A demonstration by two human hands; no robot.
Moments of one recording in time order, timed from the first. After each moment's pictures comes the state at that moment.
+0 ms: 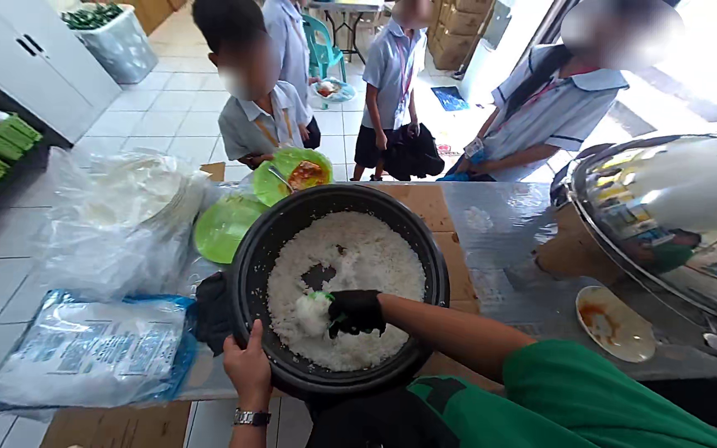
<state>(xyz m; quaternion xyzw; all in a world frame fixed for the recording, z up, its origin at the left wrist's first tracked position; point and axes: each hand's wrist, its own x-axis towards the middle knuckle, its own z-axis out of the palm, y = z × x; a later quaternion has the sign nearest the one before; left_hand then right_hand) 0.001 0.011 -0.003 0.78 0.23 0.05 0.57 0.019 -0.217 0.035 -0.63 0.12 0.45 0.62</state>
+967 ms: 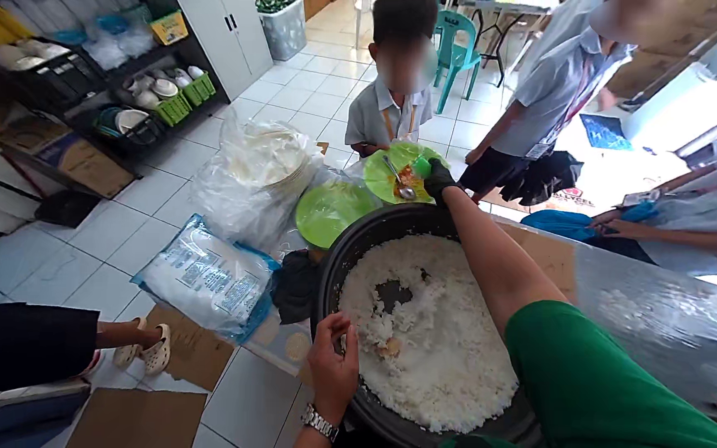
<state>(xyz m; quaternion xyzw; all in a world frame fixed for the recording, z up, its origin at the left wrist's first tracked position) -0.002 -0.017 -0.007 0.80 0.02 0.23 0.55 0.380 -0.293 0.003 -0.97 0.03 0.01 0.25</state>
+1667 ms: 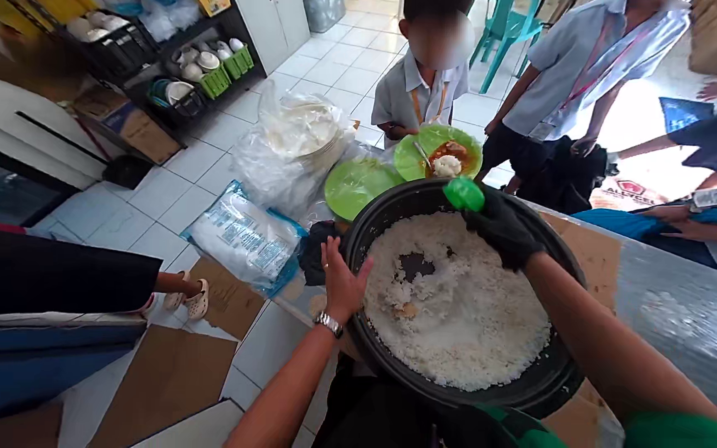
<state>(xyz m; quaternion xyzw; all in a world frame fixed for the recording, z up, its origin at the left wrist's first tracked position) 0.054 0.016 0.011 0.87 0.09 0.09 0.48 0.163 -0.288 0.061 -0.85 -0.05 0.06 0.52</state>
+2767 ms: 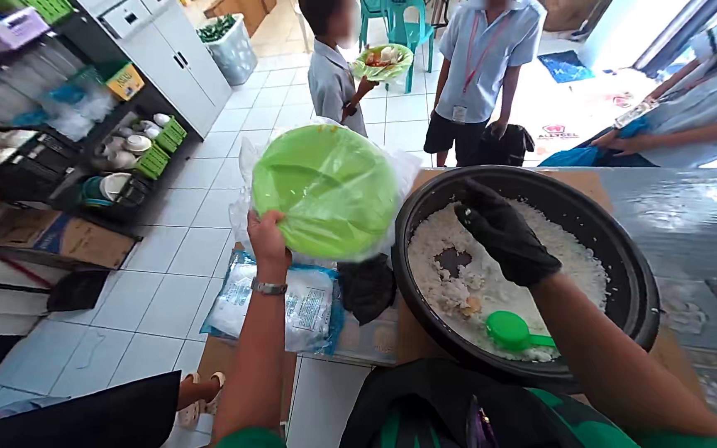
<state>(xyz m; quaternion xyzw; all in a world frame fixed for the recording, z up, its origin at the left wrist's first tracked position) 0.212 0.210 0.121 0.69 0.08 0.10 0.71 0.090 -0.133 0.113 -0.82 0.03 -0.12 0.55</state>
